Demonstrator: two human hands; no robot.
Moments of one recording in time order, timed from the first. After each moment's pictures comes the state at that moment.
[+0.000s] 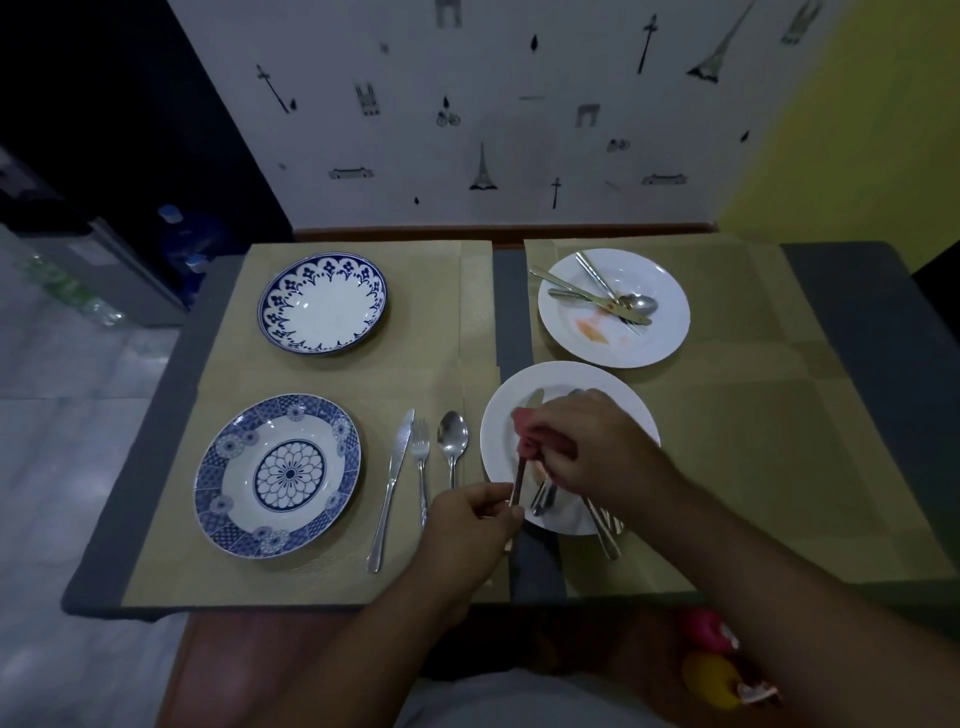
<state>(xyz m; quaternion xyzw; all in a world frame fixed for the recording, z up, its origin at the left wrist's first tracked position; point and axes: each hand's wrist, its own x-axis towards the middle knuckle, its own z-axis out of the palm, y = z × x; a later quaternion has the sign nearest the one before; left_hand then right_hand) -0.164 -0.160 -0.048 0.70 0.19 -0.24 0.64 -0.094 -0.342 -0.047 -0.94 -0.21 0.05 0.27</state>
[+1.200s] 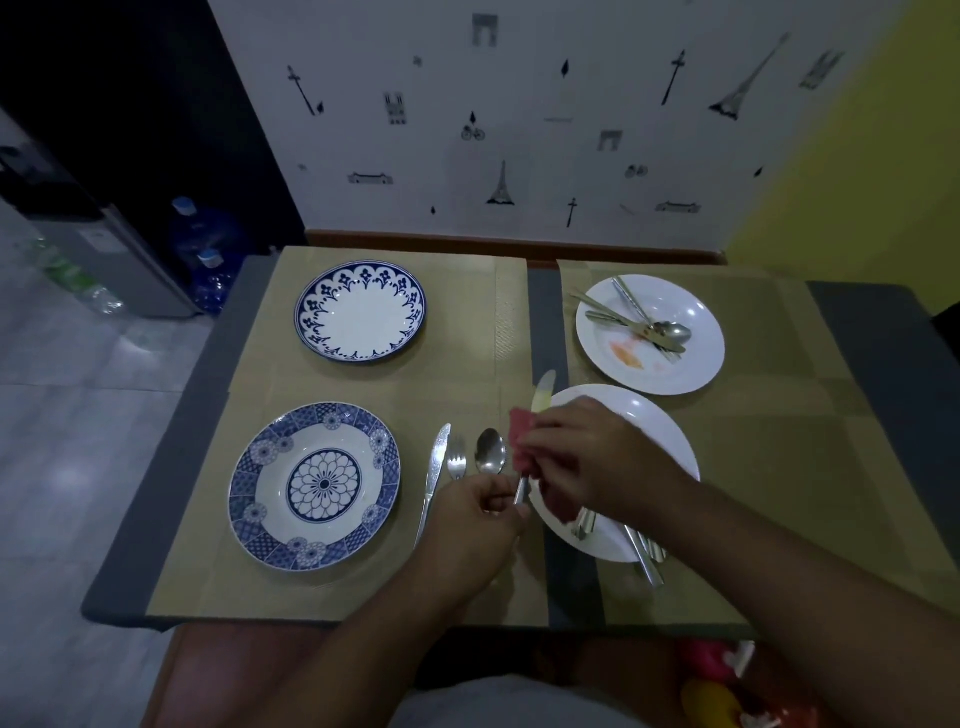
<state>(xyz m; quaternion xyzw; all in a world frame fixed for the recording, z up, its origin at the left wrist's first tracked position) -0.145 -0.110 -0.019 0.72 0.15 -0.21 0.64 -0.079 -0.288 -0.018 -0.91 -0.35 -0.01 0.24</state>
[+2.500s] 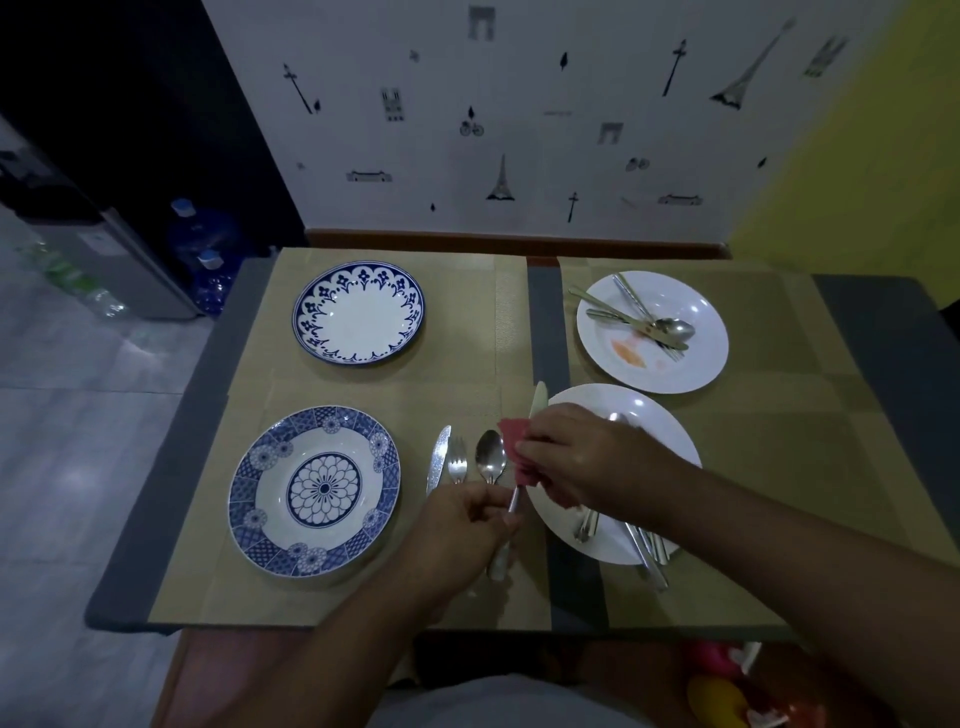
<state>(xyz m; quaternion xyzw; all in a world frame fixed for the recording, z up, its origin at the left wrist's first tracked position) -0.139 -0.093 -0.032 0.71 0.13 -0.26 0.64 -0.065 -0.294 -0.024 -0.88 -0.46 -0.01 0.12</state>
